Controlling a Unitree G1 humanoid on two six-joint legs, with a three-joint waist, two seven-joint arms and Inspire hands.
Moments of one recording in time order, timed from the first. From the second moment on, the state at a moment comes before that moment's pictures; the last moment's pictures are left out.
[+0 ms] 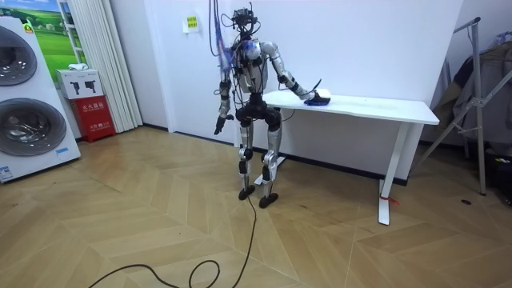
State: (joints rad) left arm 0.36 0.19 0.21 0.94 0.32 0.15 0.28; right arm 0.15 -0.39 -0.17 0.92 -0.35 -0.11 -0.57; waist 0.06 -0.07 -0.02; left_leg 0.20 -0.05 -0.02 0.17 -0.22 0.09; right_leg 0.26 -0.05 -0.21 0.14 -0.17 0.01
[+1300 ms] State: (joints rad) left arm 0.28 0.22 0.10 0.92 0.23 0.13 0.25; right arm -0.18 -0.38 0.05 0.73 -0.48 -0.02 -0.28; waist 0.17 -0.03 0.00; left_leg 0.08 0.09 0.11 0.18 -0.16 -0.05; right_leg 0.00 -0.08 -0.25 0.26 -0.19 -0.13
